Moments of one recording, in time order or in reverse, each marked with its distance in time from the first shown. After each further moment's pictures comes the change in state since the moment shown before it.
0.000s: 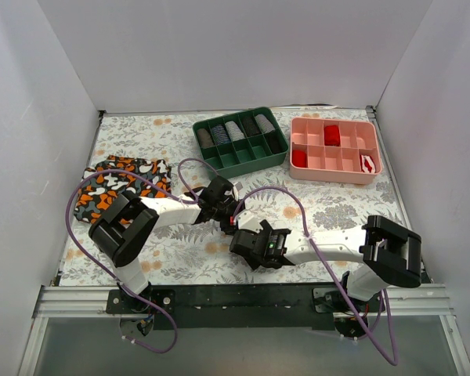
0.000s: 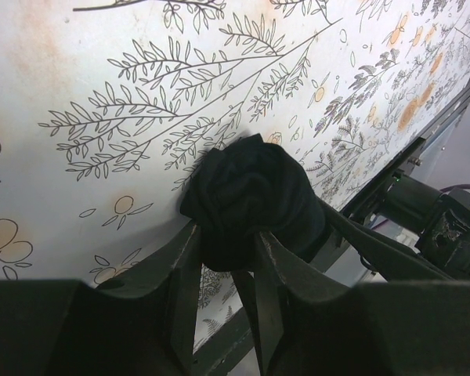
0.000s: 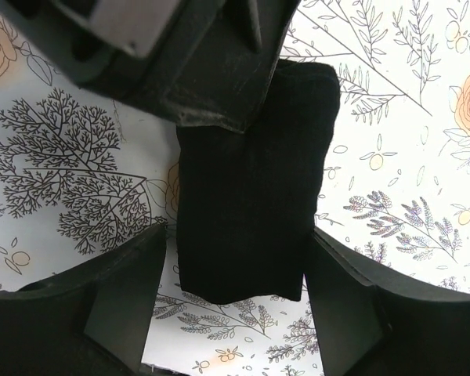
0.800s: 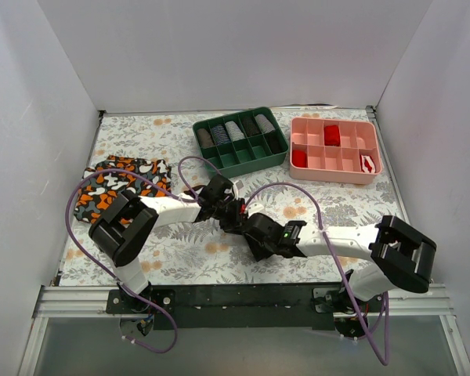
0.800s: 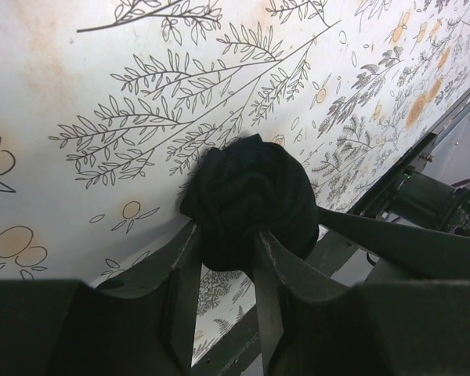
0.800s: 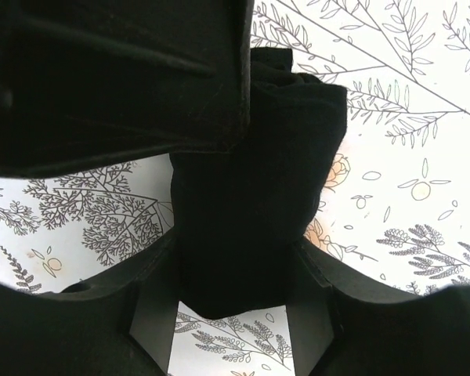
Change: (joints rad) left arm 0.006 0.002 0.016 -0.018 0.000 0.057; right arm -0.169 -0.061 -0.125 0.201 -0.261 -0.024
